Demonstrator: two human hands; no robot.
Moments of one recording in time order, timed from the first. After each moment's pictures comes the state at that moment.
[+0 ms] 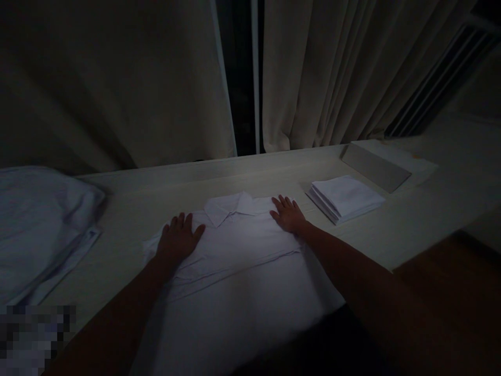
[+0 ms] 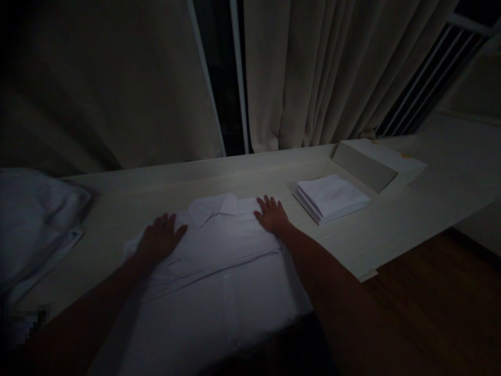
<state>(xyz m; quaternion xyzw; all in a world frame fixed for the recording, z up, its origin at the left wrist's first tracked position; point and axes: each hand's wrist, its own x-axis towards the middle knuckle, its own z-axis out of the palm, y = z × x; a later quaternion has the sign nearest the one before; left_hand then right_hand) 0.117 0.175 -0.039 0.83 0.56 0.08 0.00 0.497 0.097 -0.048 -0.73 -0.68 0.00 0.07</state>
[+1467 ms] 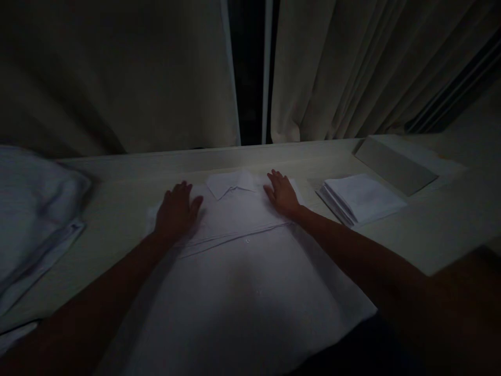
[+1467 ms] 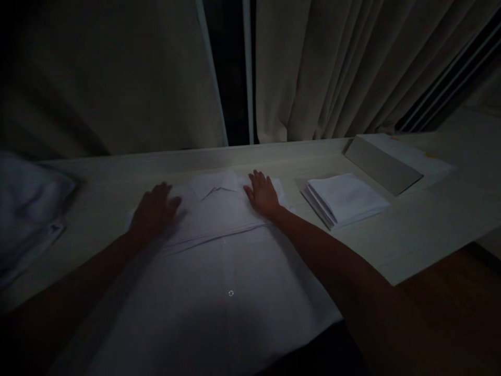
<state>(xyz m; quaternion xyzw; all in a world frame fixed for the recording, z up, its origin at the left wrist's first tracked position) 0.139 0.230 -0.016 0.85 0.50 0.16 -0.08 0.467 0.163 -0.012 -0.66 -0.71 -0.05 0.23</state>
